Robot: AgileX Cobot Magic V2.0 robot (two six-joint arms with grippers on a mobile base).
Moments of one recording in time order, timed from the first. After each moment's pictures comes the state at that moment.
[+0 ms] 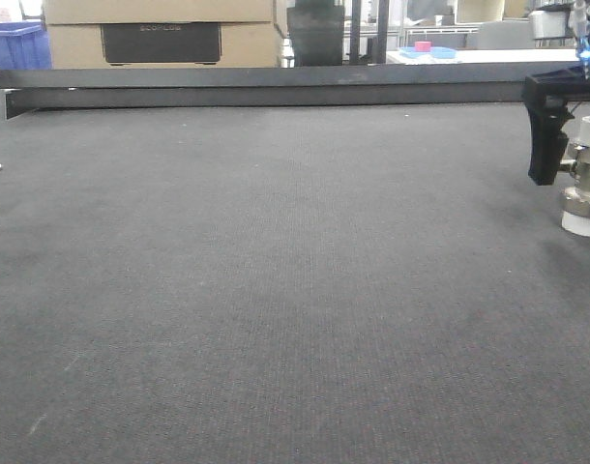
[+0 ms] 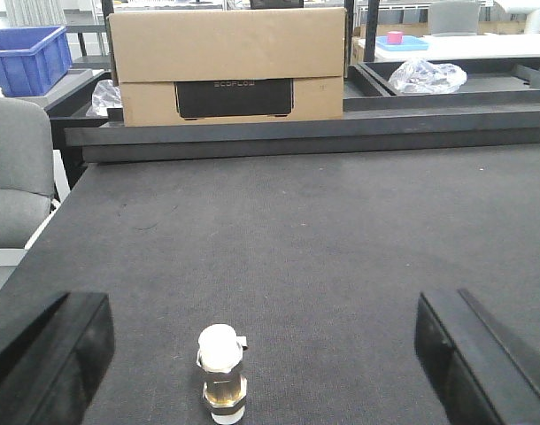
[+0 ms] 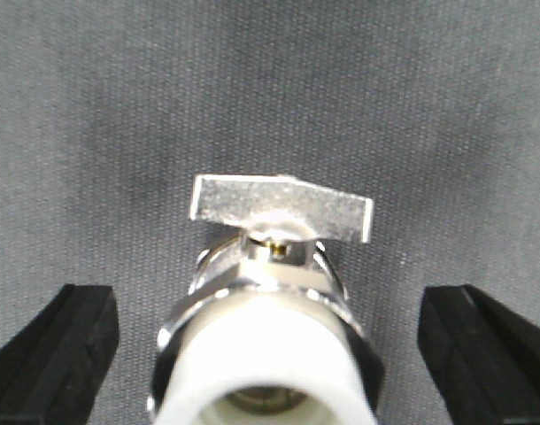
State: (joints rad) left arm -0.02 0.46 -0.66 0.00 0.39 0.05; right arm 0.09 1.87 -1.50 0.06 1.08 -0.04
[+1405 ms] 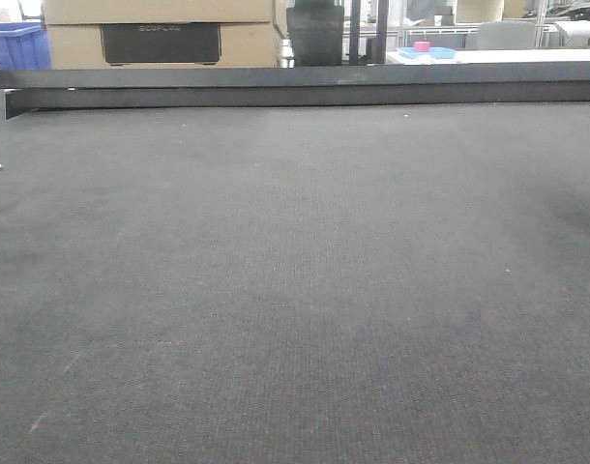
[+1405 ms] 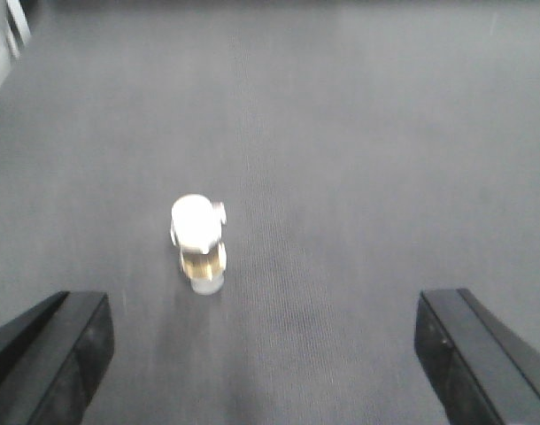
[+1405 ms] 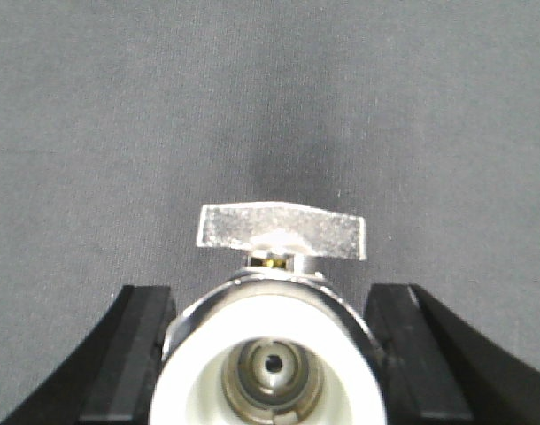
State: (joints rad) left arm -0.02 0.77 -0.91 -0.01 0.76 0.03; right arm 0.09 1.27 -1.22 0.06 0.99 -0.04
